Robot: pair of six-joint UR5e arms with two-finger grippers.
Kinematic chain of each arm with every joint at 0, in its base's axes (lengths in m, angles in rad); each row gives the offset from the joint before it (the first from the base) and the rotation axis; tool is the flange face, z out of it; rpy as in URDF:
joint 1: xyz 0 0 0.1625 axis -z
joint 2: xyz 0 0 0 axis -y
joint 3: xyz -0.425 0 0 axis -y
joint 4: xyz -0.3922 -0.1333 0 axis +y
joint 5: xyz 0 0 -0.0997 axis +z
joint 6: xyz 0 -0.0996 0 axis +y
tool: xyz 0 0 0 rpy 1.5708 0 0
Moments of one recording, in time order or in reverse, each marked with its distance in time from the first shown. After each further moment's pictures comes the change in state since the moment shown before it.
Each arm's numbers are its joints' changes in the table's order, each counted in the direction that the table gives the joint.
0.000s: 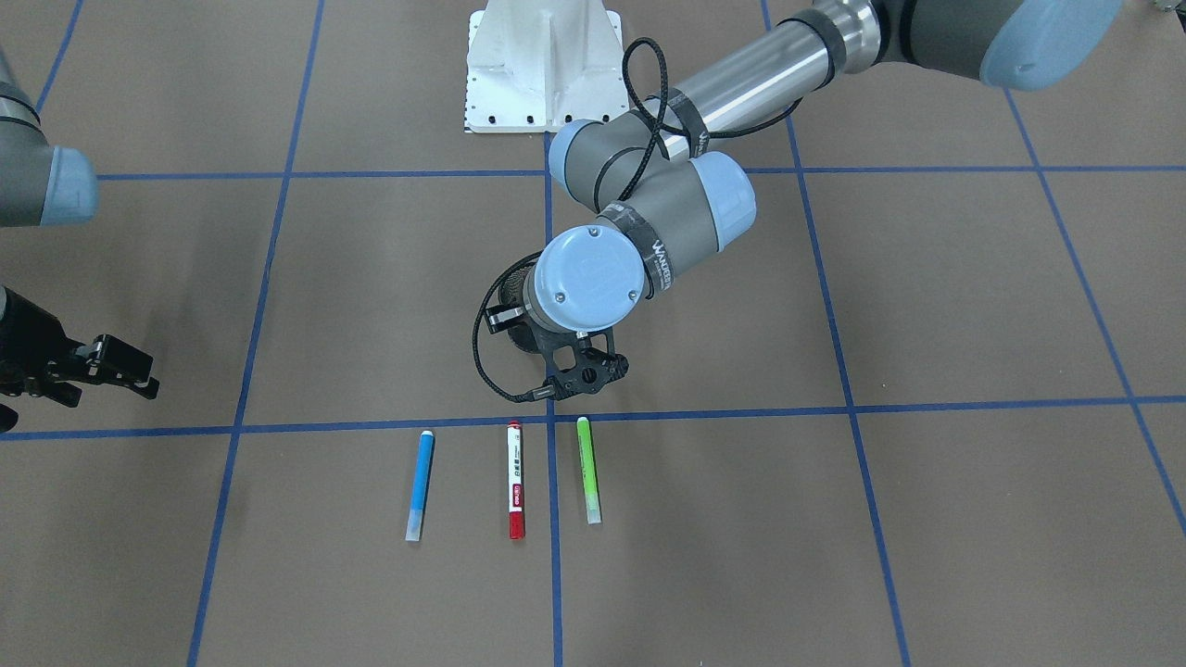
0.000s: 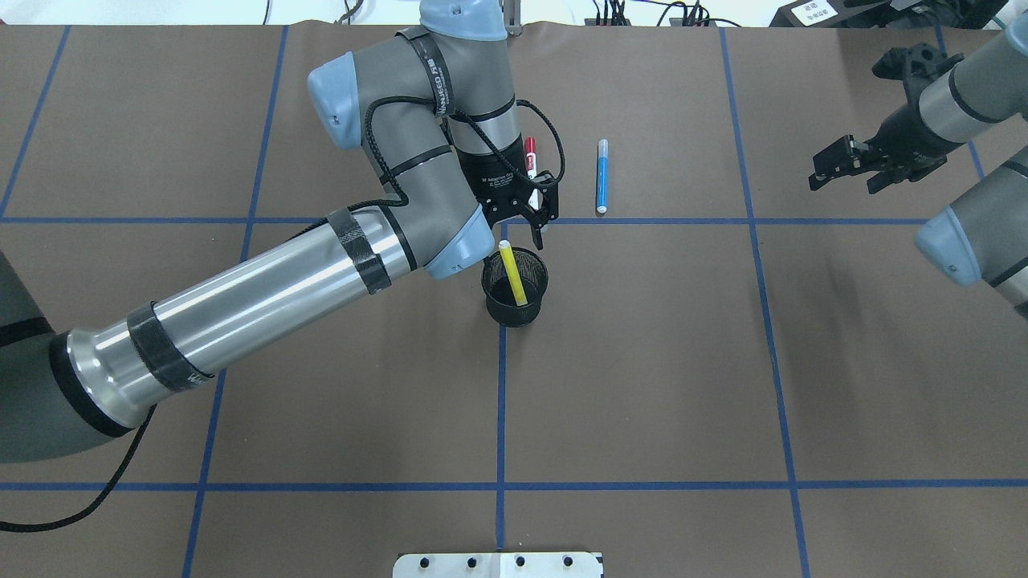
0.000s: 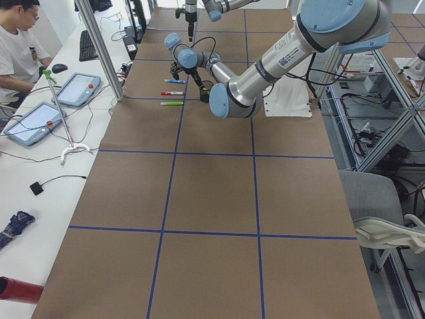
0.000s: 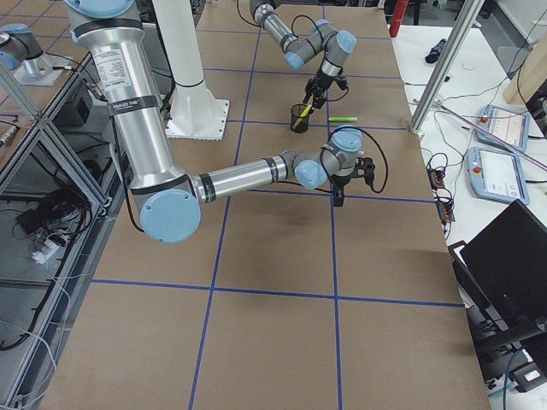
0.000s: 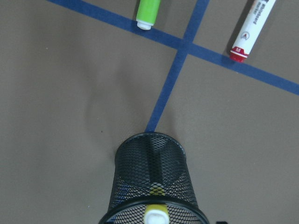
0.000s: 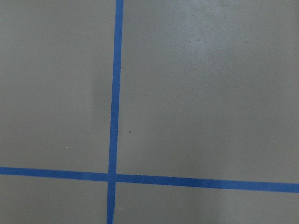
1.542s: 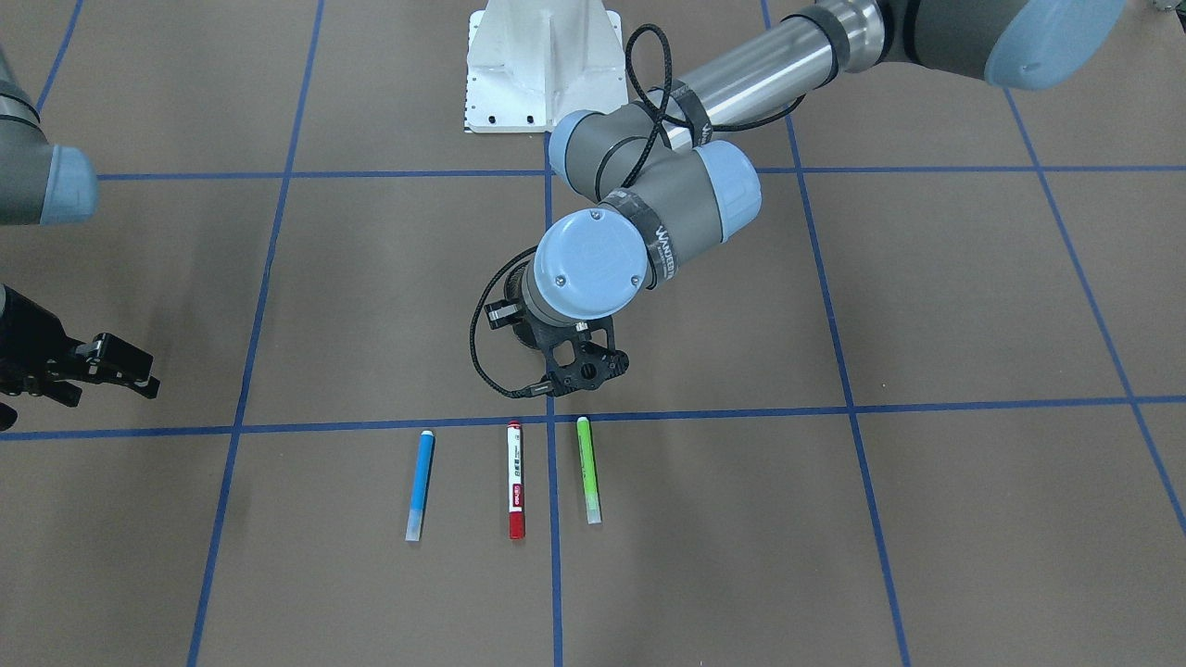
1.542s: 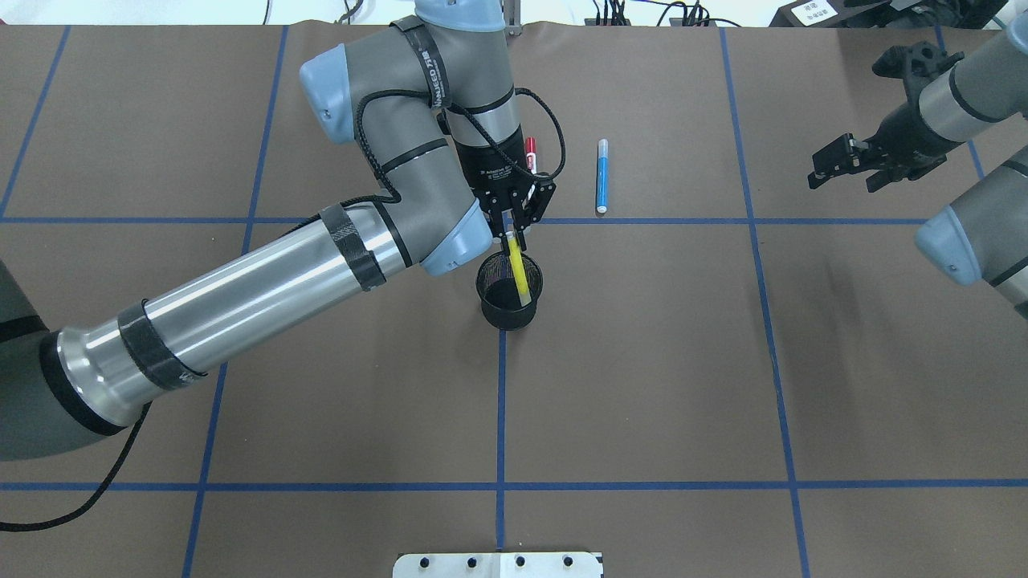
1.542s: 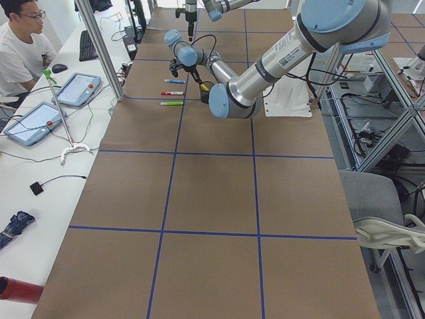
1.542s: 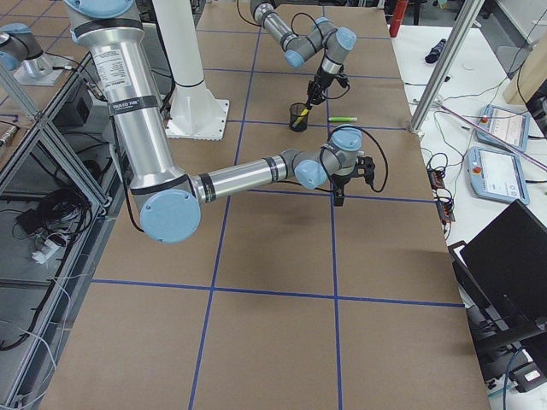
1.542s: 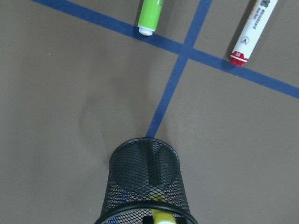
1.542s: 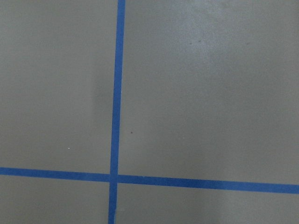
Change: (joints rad) left arm 0.017 0.003 -0.061 -0.008 -0.029 0.006; right arm -0.001 -0.001 0.007 -0.002 0.000 -0.005
